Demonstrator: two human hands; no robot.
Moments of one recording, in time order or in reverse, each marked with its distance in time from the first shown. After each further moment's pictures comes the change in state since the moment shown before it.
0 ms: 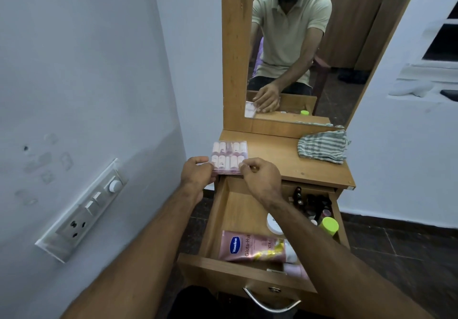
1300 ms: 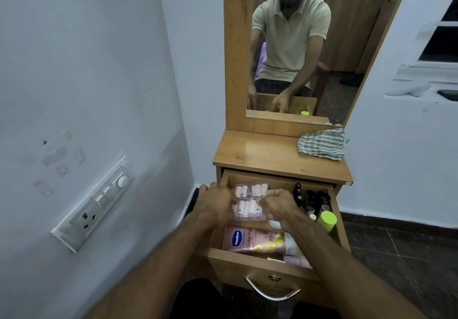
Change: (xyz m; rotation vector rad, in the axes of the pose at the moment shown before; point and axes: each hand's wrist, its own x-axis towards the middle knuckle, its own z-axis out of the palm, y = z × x) left_hand -0.062 -0.035 -0.005 1.414 -0.441 0.567; right_hand -0.024 0.063 -0.015 0.396 -0.218 0.605
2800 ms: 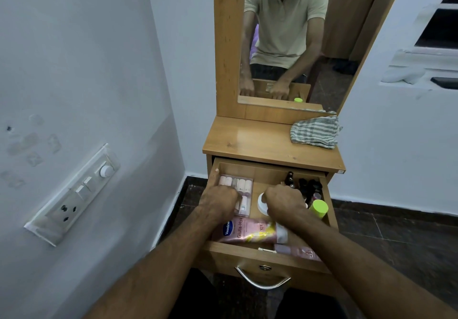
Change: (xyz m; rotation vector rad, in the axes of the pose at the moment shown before) left_hand 0.024 0.018 0.042 0.159 0.041 0.132; right_hand -0.008 0.008 -0.031 -1.689 0.082 -0.523
